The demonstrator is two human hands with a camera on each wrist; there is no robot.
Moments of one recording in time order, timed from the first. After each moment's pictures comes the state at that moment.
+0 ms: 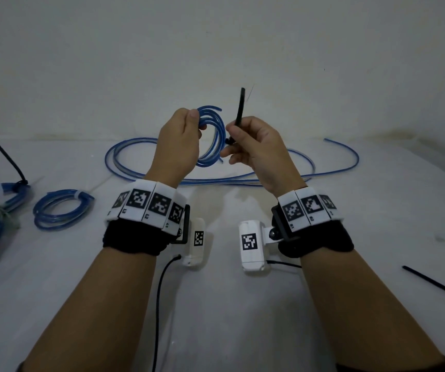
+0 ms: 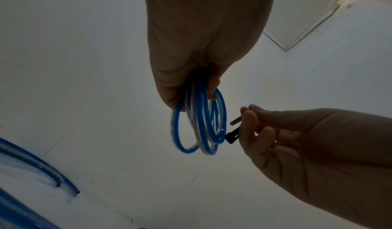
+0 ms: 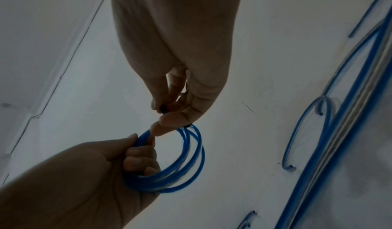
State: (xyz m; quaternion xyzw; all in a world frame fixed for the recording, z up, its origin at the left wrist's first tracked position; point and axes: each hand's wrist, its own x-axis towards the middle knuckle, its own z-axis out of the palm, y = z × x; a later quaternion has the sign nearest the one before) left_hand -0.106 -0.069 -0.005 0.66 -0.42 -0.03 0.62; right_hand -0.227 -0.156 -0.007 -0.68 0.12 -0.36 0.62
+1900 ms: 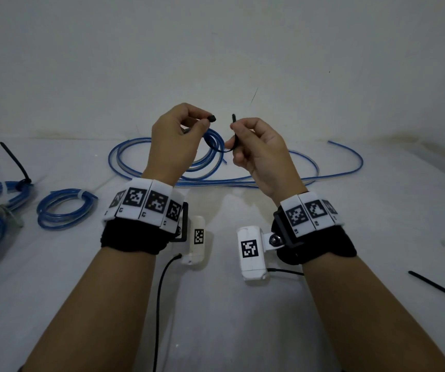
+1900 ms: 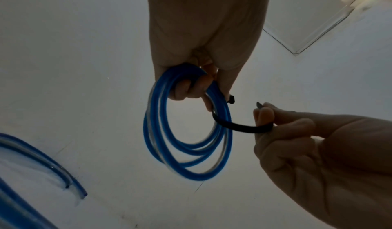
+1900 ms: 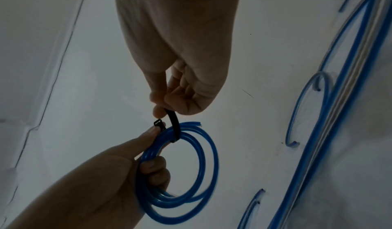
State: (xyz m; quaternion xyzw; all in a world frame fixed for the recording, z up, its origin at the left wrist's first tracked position) left_hand -0.099 -0.059 -0.002 0.64 -0.45 0.04 0.62; right_hand -0.222 -0.149 -0.009 -0.62 0.10 -0.38 0.68
